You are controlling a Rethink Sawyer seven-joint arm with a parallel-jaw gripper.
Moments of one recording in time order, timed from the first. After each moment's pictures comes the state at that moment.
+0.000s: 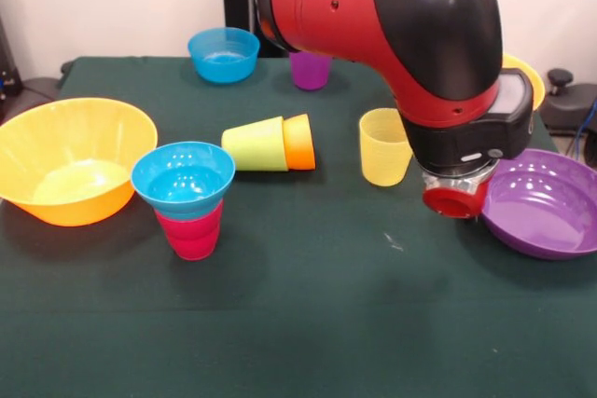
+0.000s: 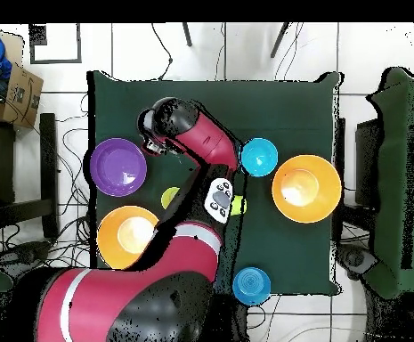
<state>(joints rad) 0.07 -0.19 -0.29 1.20 0.82 0.93 3.08</state>
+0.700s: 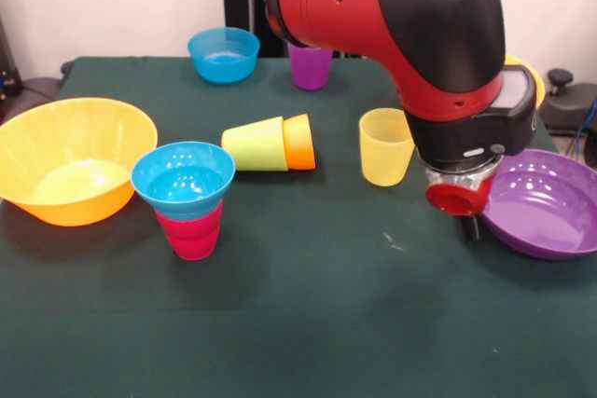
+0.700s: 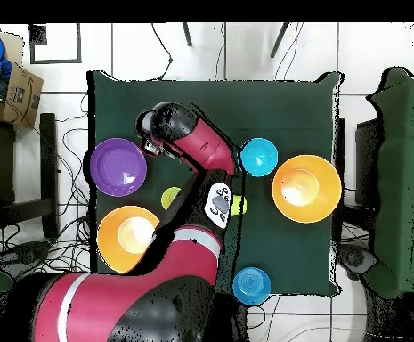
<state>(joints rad) 0.07 -0.22 -0.26 1.27 0.84 0.85 3.08</state>
